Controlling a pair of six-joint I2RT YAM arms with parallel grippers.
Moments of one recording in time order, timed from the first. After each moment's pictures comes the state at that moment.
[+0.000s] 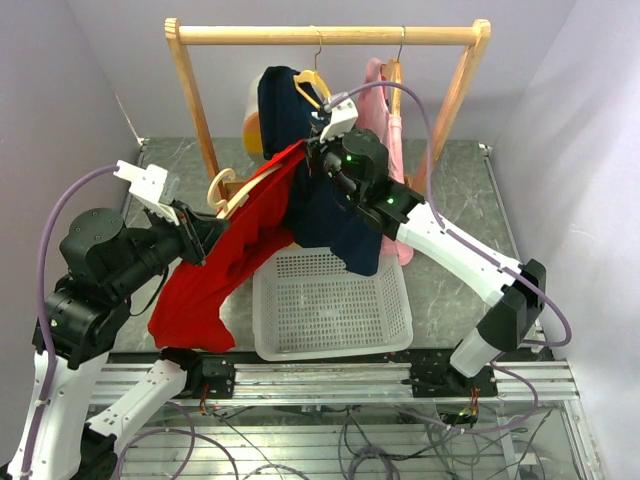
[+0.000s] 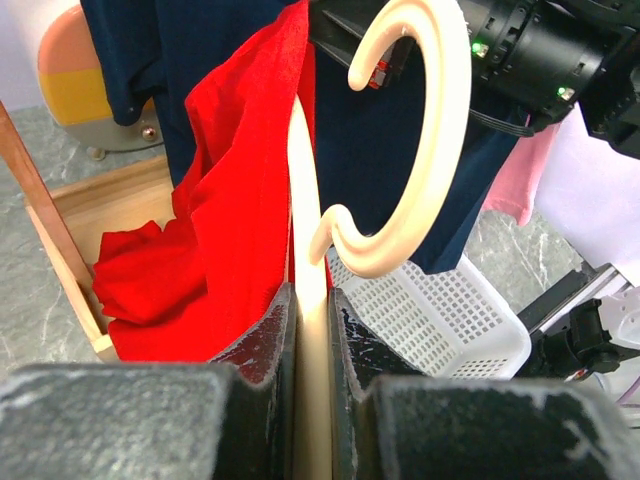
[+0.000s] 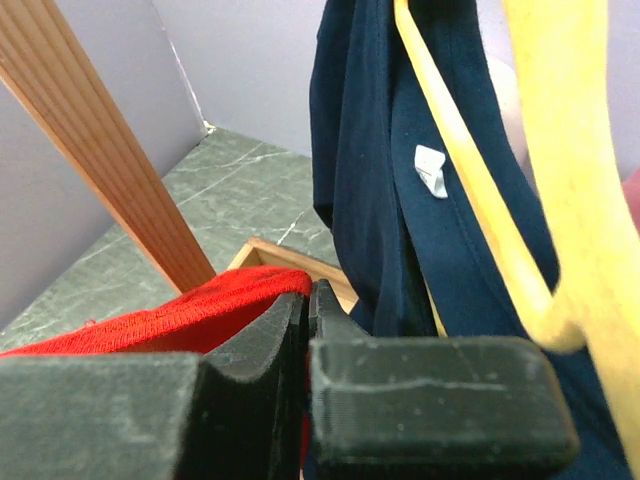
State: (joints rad) left arm -0.39 0.72 1.37 -0.79 0.23 -0.23; right arm 0.81 1.61 1.58 -0.01 0.30 0.08
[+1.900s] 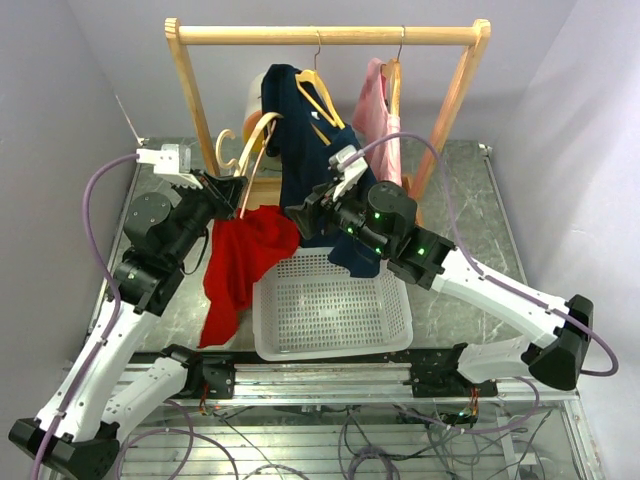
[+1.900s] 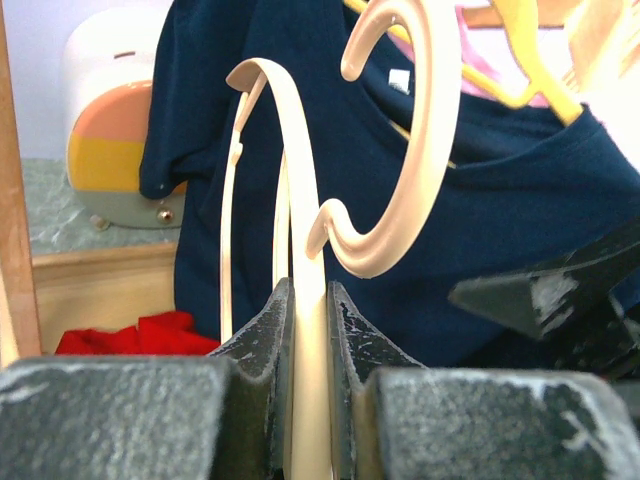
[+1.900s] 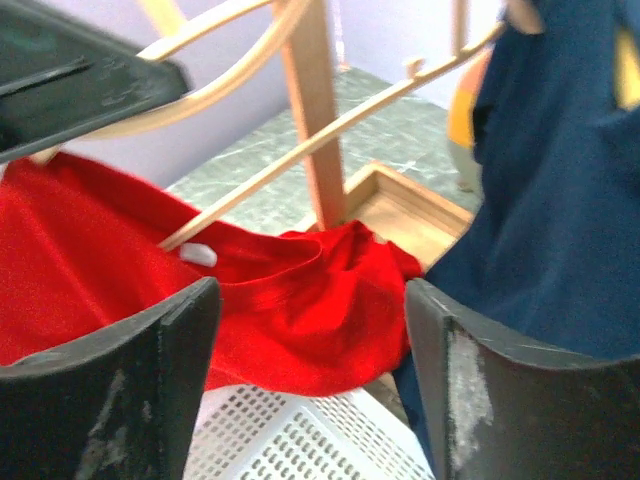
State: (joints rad) left arm -0.39 0.80 0.99 -0.13 0.02 -0.43; right arm 0.96 1.29 1.22 0.02 0.15 0.11
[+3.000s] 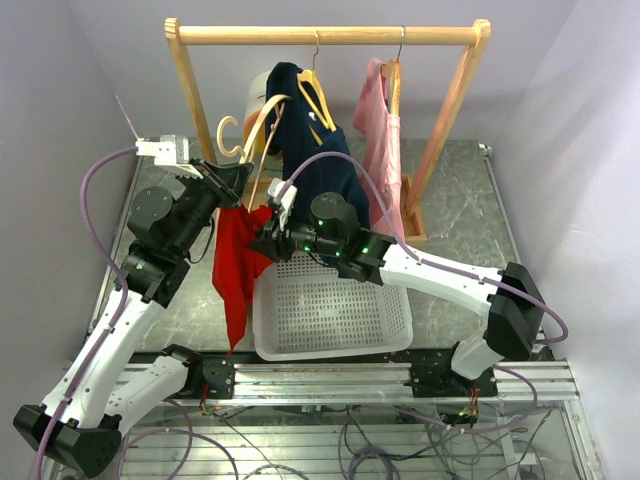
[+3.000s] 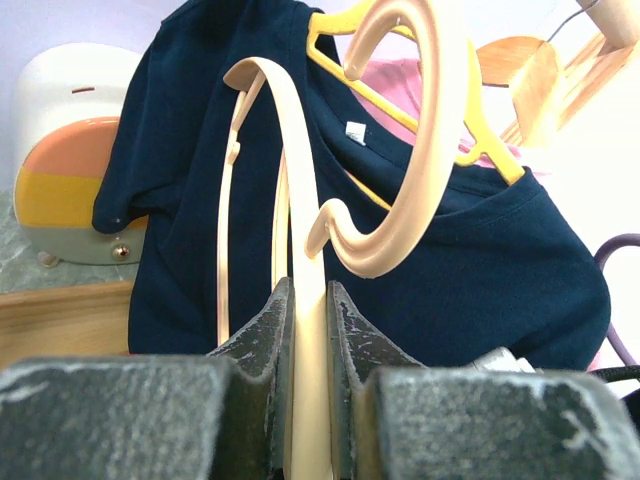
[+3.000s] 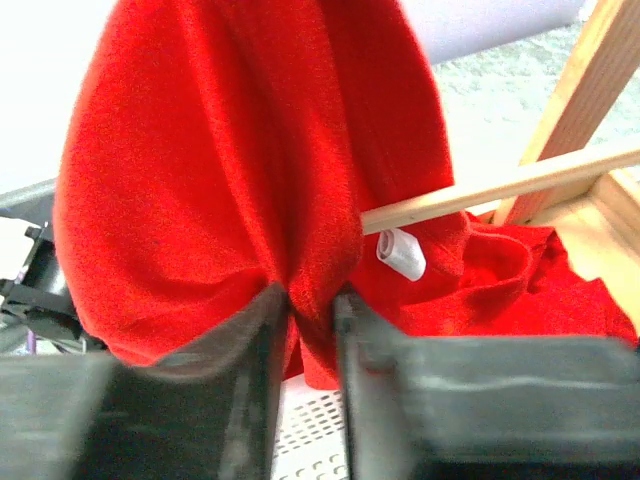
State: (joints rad) left arm -0.39 0.87 0.99 0.04 0.06 -0.51; right arm 1.02 1.58 1.25 0.18 -0.27 0.05
